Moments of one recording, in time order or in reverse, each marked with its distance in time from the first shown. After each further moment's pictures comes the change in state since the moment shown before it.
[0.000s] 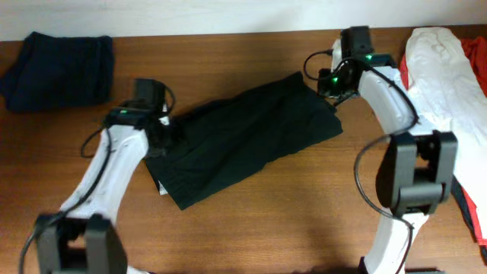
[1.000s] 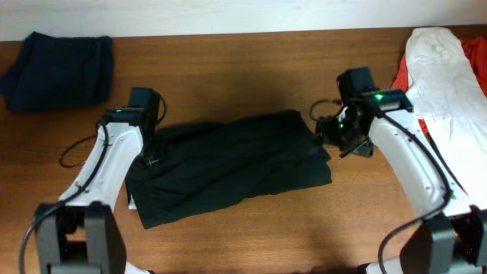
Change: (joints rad) left arm 0.066 0.032 -0.019 -0.129 -0.281 -0.037; right arm 0.097 -0.485 -0.371 -0.331 0.090 0.251
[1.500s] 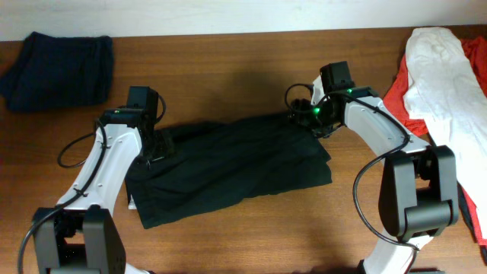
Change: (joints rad) left arm 0.000 -0.024 0.000 0.010 -0.014 0.015; right arm 0.000 0.301 -0.003 0.475 -0.364 0.028
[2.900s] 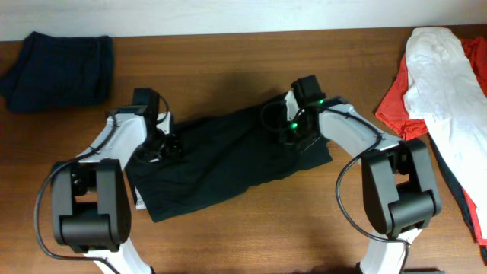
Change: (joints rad) left arm 0.054 0.245 0.018 0.187 0.424 0.244; right arm 0.148 0.054 -0.058 0.044 0.043 -0.102
